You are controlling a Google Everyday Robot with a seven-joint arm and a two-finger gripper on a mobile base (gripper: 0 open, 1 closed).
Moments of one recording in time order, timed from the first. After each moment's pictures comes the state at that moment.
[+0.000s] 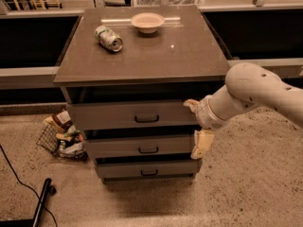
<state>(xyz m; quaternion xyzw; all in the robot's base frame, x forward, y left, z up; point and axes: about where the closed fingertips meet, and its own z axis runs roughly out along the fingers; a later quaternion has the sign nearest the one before) 0.538 -0.121 0.695 -0.70 0.66 0.10 0.23</state>
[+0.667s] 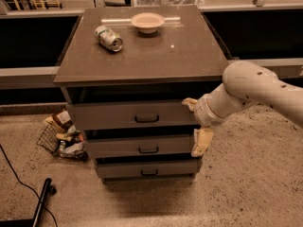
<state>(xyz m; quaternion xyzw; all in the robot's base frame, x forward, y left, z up) 0.546 -0.125 0.692 -0.72 0.65 0.09 0.23</state>
